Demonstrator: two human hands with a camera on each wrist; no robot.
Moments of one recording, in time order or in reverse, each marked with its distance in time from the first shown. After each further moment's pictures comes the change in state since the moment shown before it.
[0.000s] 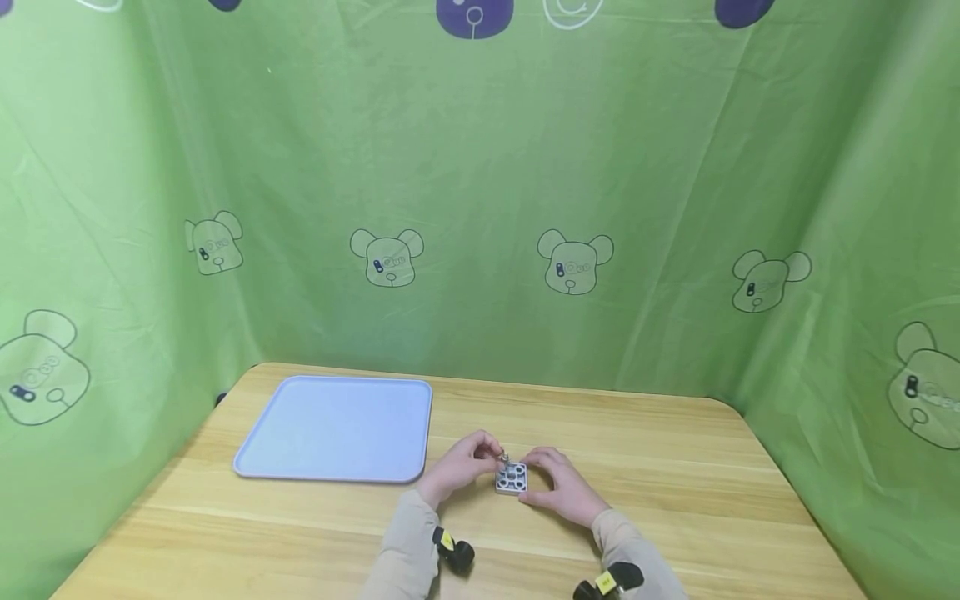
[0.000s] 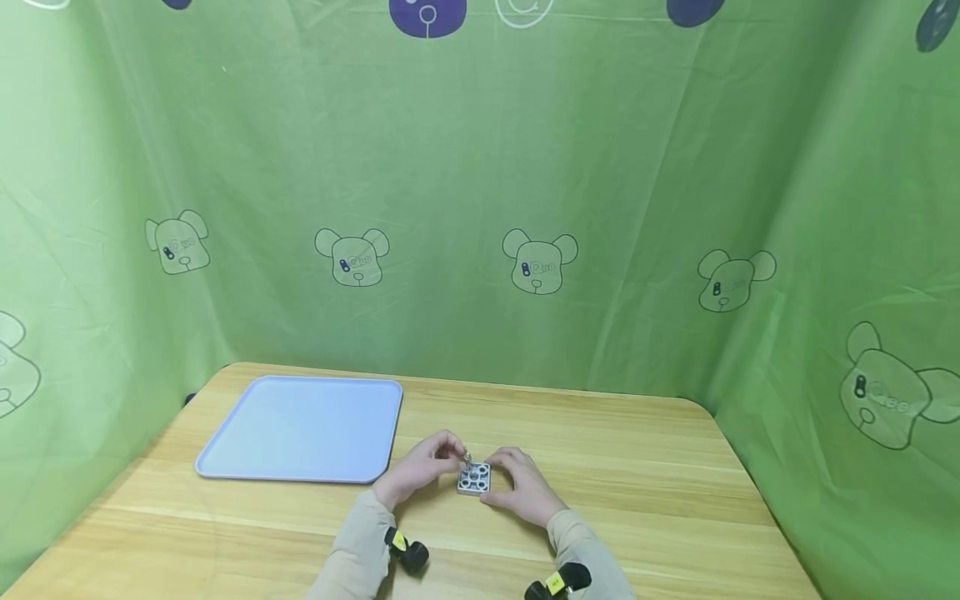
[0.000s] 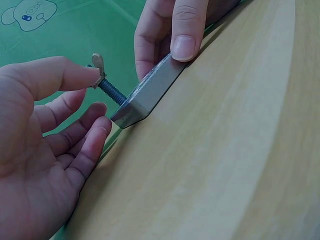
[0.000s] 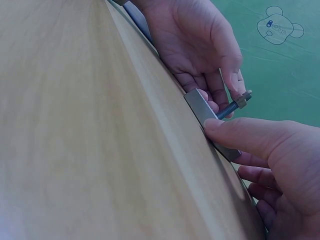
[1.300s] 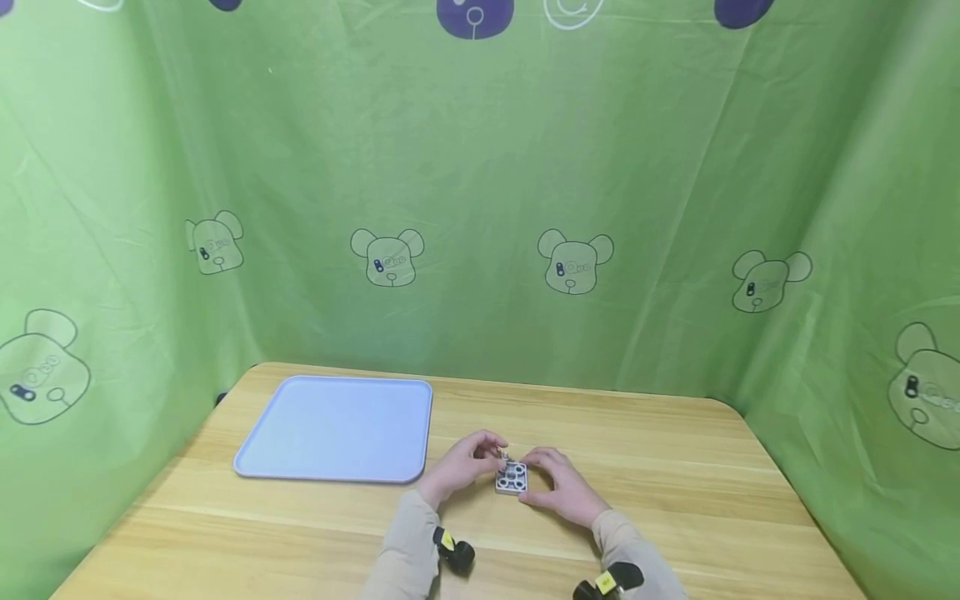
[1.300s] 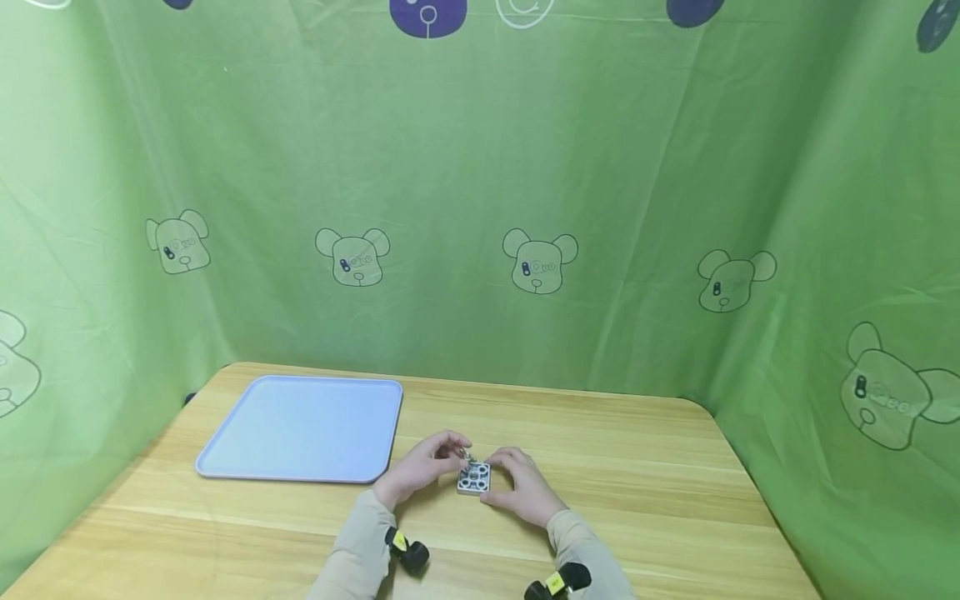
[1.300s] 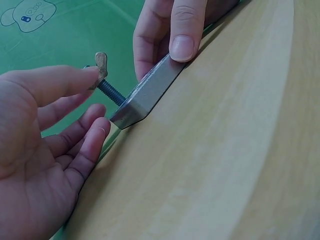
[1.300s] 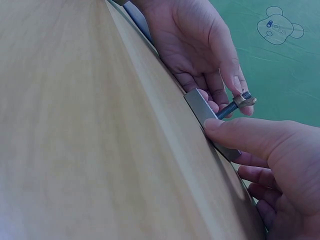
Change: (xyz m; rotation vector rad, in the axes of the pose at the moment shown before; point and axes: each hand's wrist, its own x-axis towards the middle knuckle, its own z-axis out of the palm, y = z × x) left_hand -0.002 0.004 0.000 0.027 0.004 0.014; right_hand 0.000 0.000 0.000 0.002 0.003 -0.005
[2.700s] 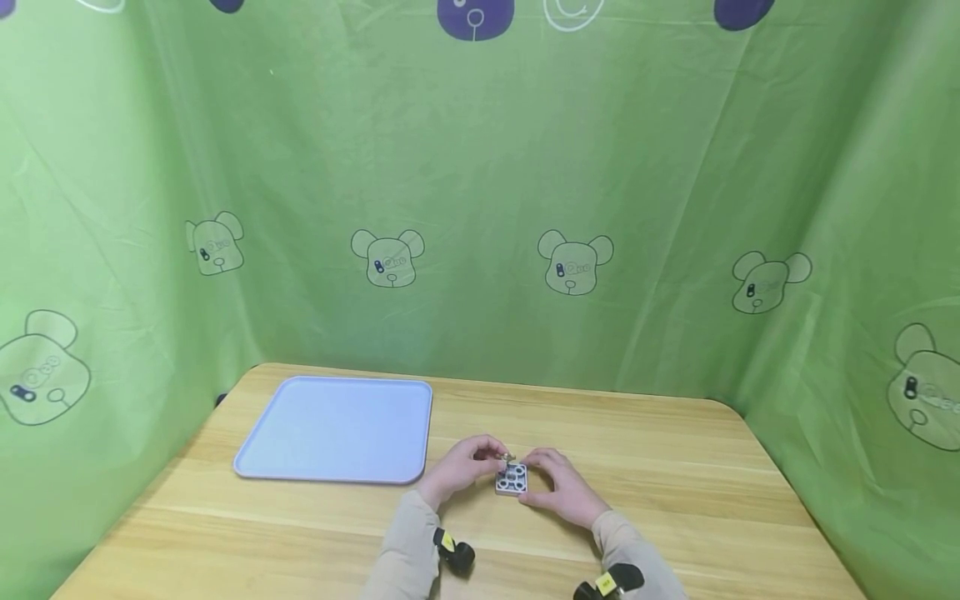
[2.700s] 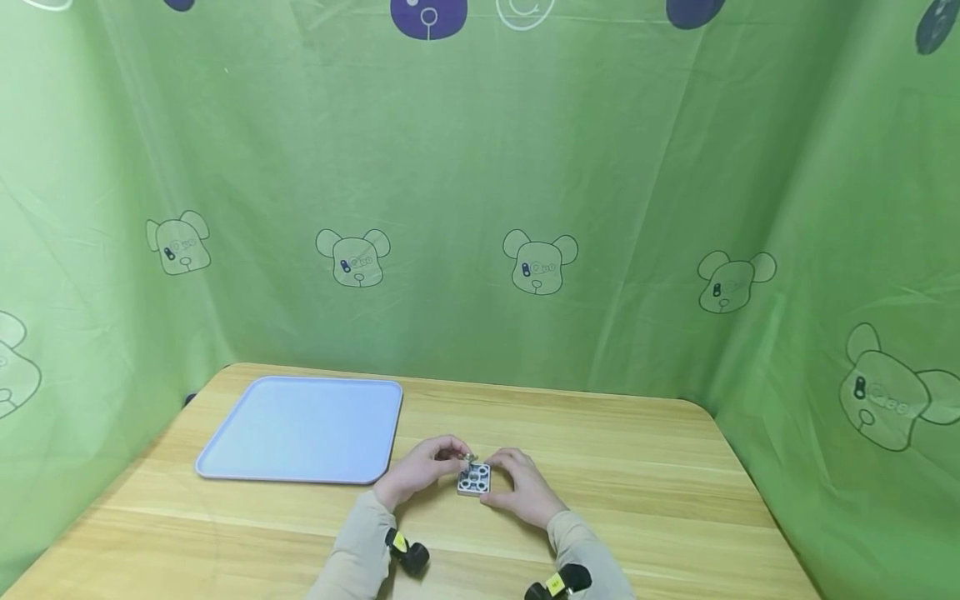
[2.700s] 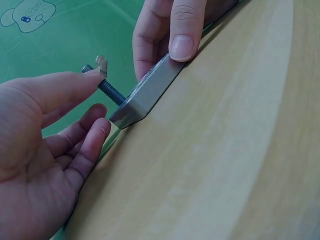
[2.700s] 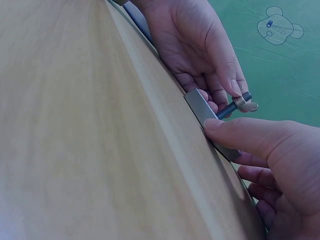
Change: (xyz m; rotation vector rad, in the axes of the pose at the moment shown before) left_hand 0.003 -0.004 0.001 0.037 -0.011 0.014; right_hand -0.001 -0.003 -0.002 -0.001 -0.005 0.005
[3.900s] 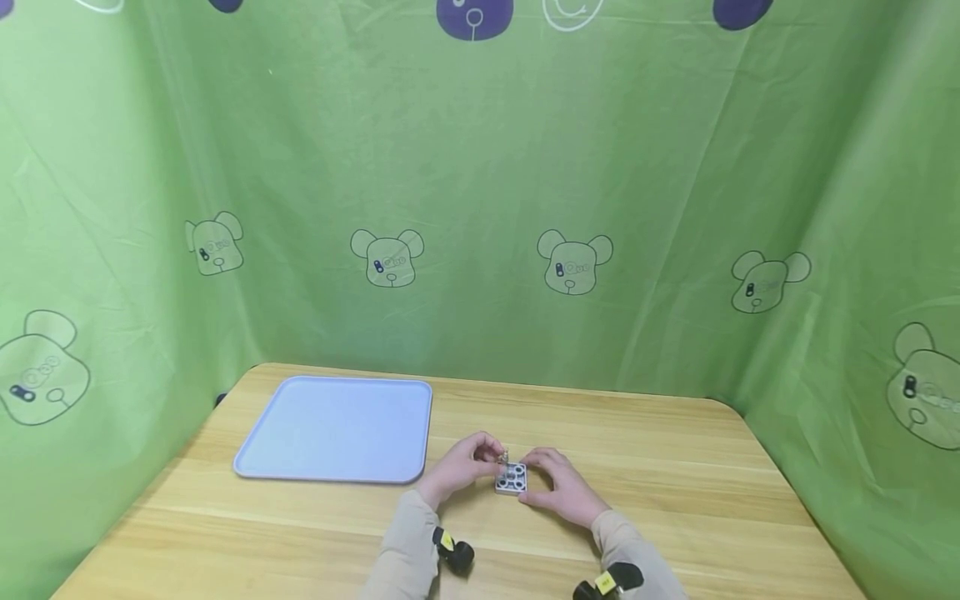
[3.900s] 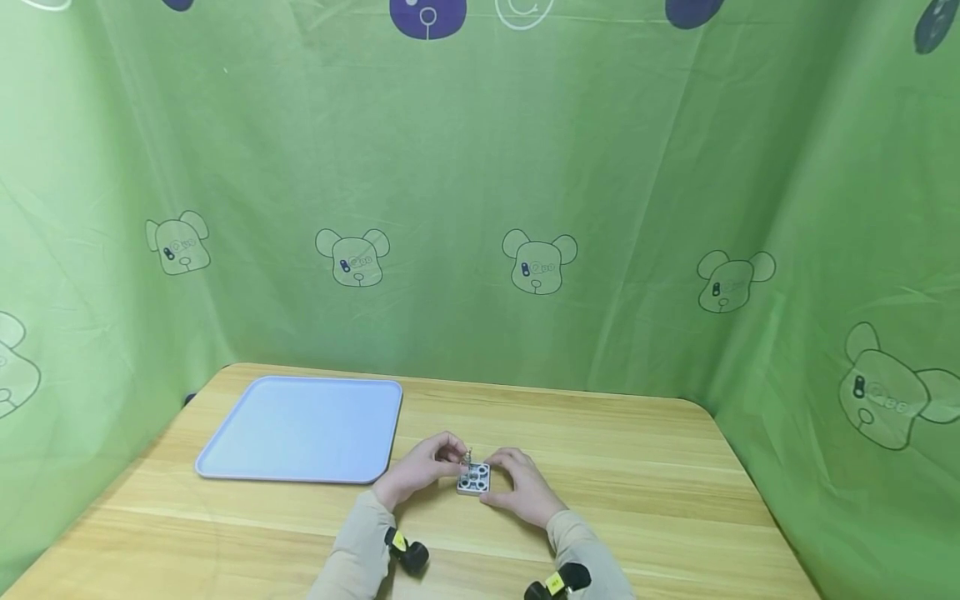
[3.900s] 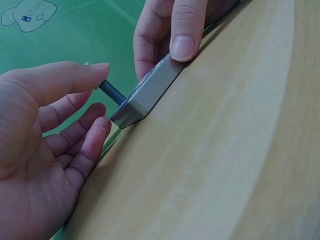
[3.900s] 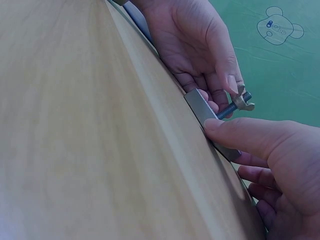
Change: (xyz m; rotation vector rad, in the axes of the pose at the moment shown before) left_hand -0.002 0.001 -0.001 -0.049 -0.003 -0.013; right_hand 0.000 0.001 0.001 -0.003 0.005 -0.028
